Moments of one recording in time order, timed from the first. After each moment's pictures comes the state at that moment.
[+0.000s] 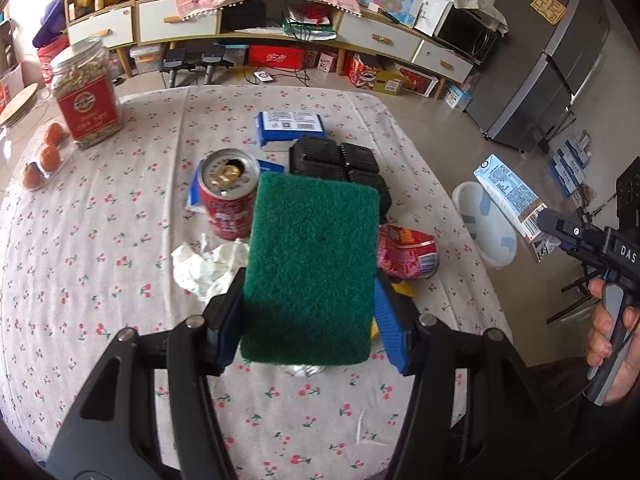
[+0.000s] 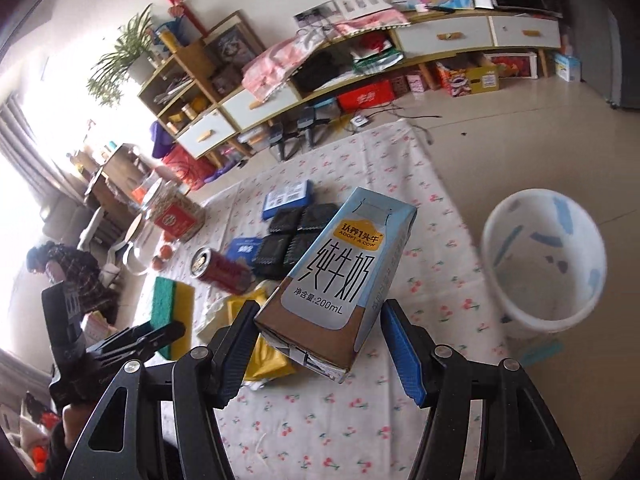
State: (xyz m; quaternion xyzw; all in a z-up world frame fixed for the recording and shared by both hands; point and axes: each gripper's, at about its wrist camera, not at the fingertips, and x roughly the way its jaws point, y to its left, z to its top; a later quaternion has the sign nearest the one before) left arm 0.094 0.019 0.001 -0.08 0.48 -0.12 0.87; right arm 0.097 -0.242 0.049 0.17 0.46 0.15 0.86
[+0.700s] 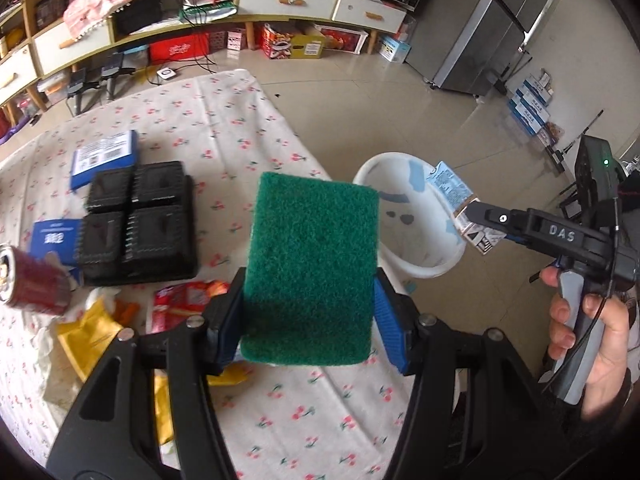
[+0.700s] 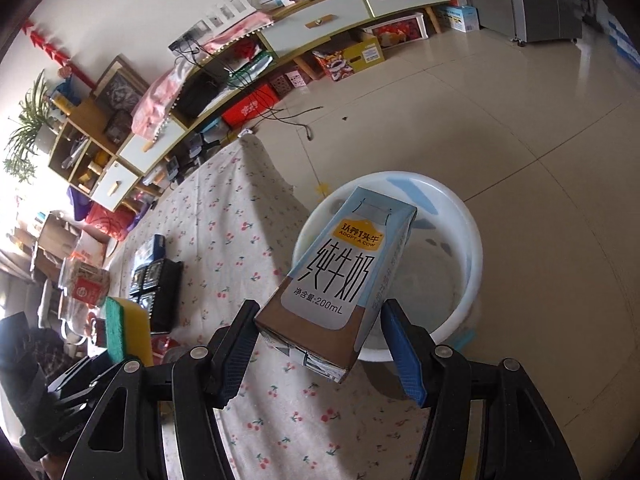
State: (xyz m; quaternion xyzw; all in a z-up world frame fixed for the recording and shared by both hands) left arm 0.150 -0.155 -0.009 -0.02 0.50 -0.22 0.83; right arm 0.134 -0.400 -0.015 0.23 0.50 0.00 0.84
